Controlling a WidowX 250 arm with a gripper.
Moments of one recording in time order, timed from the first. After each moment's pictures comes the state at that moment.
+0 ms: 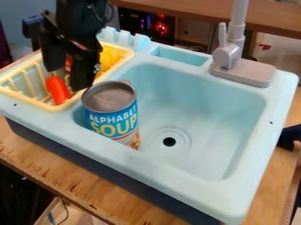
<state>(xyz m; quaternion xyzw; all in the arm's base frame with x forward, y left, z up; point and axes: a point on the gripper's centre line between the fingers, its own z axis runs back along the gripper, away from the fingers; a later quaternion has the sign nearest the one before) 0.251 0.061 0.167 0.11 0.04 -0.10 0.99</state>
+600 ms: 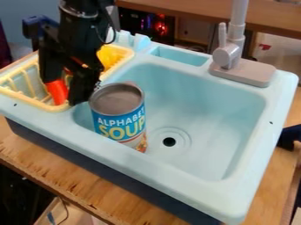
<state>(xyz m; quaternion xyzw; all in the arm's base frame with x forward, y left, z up) 0.247 0.064 0.150 0.14 0.07 -0.07 0.98</state>
